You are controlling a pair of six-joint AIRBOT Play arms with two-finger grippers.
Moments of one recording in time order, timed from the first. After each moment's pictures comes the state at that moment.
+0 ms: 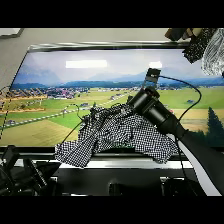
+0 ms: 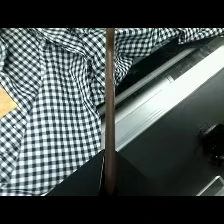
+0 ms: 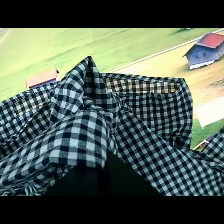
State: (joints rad) left arm 0.05 0.07 0.49 0.85 -1.54 -1.12; right arm 0.67 -1.33 1.32 -2.11 1.30 2.69
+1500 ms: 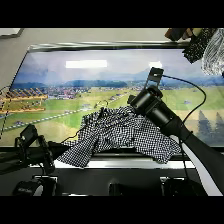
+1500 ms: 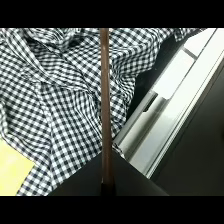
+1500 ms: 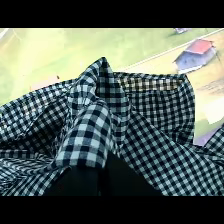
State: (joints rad) left arm -0.12 -0.30 0.54 0.84 -1.26 -0.74; right arm 0.67 -1.30 1.32 -2.10 1.32 2.71
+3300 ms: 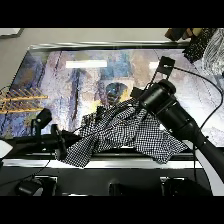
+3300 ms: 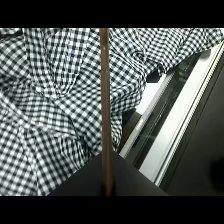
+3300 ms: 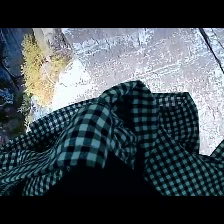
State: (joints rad) left arm -0.29 -0.59 0.61 0.73 -1.06 -0.70; right arm 0.67 -1.22 1.38 -2.11 1.33 2.72
